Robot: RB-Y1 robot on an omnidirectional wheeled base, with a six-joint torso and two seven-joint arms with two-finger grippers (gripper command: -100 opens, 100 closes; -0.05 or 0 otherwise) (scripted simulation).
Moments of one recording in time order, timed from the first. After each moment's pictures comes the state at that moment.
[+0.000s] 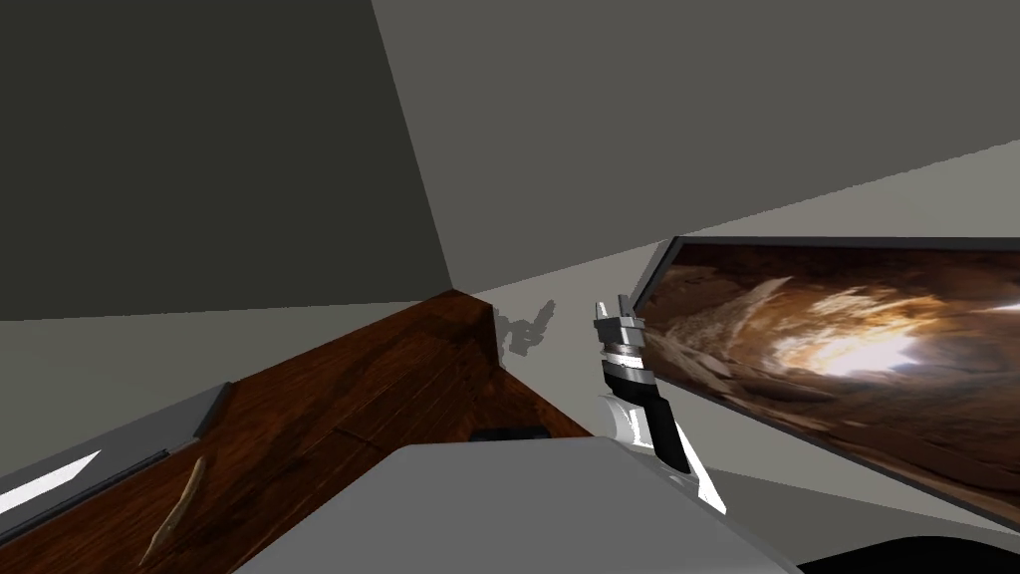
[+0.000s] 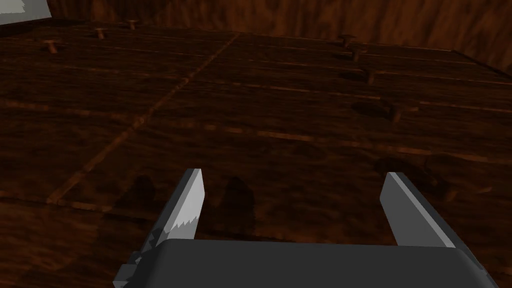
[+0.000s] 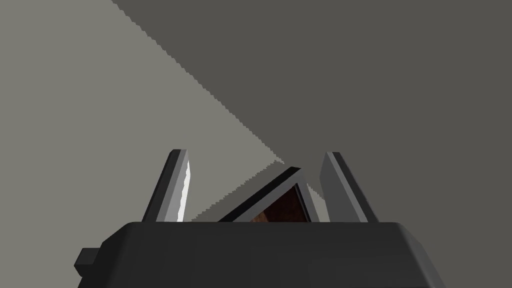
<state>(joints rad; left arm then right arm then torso) 0.22 1.88 -1.48 -1.29 0.29 -0.69 0.75 0.47 -0.04 -0.07 -2.31 -0.12 -0.39 -0.09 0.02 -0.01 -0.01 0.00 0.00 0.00</state>
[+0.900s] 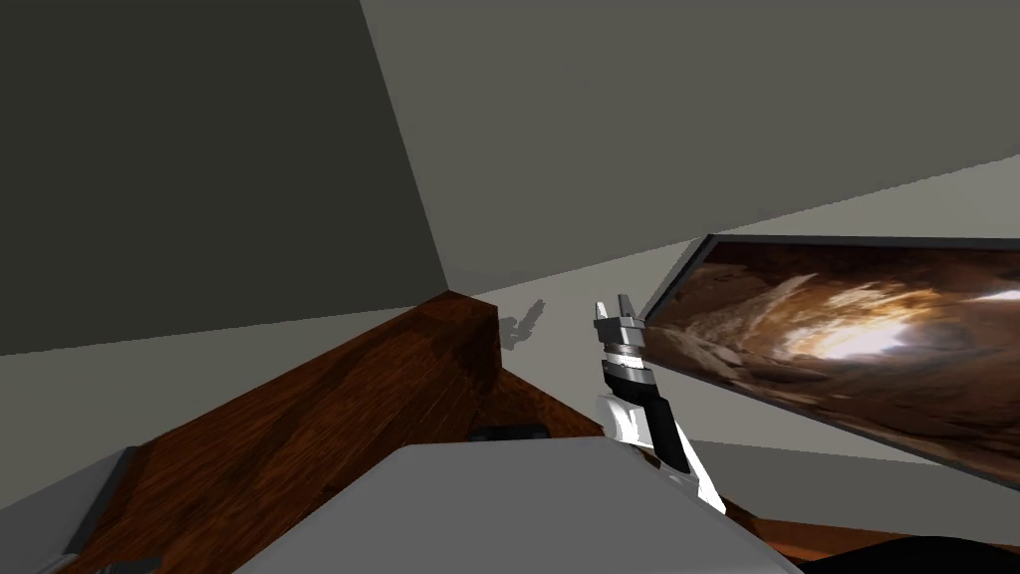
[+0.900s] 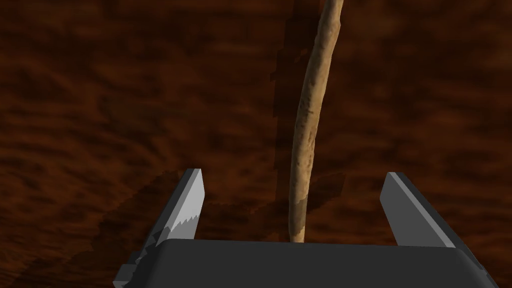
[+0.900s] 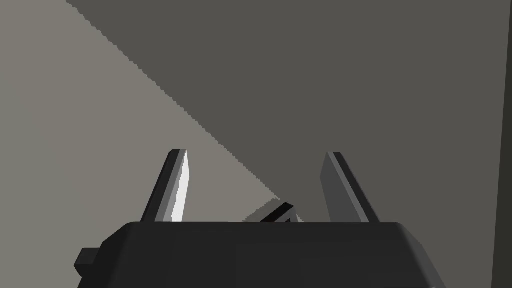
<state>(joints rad) 0.24 1.89 -1.43 -1.25 0.29 -0.68 0.85 0.47 -0.04 -0.07 -2.31 -0.12 -0.39 -0.09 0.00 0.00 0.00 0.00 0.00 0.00</state>
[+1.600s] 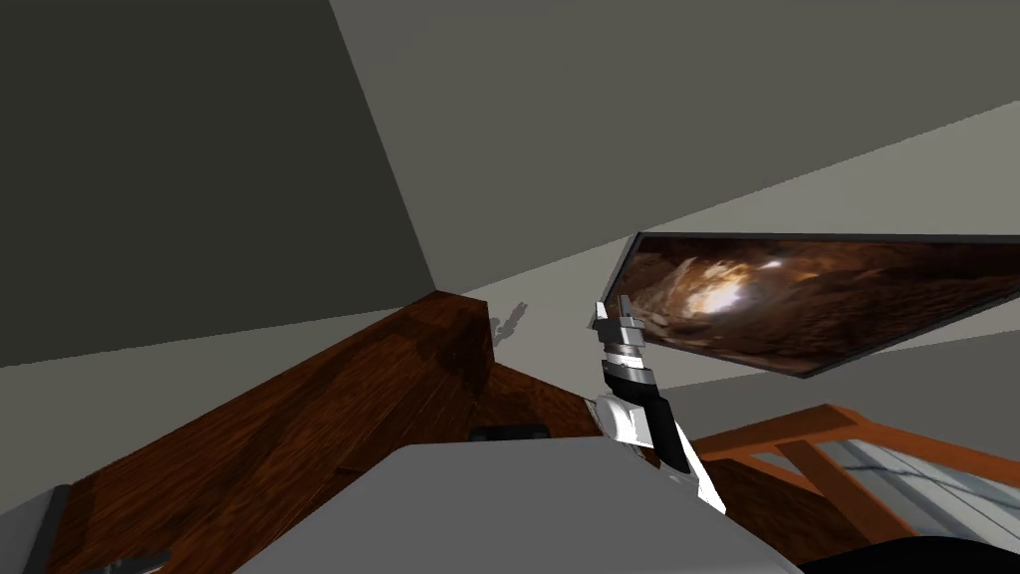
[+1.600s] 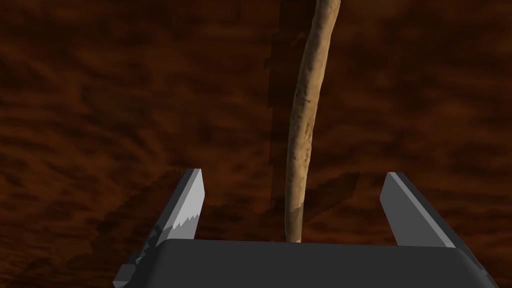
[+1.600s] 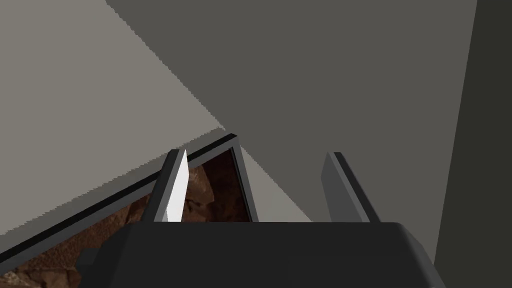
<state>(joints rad) 0.43 1.90 -1.22 -1.29 0.29 -0.62 0.97 0.47 -0.04 -0.07 -2.31 -0.12 -0.39 -0.09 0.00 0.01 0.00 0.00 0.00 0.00</state>
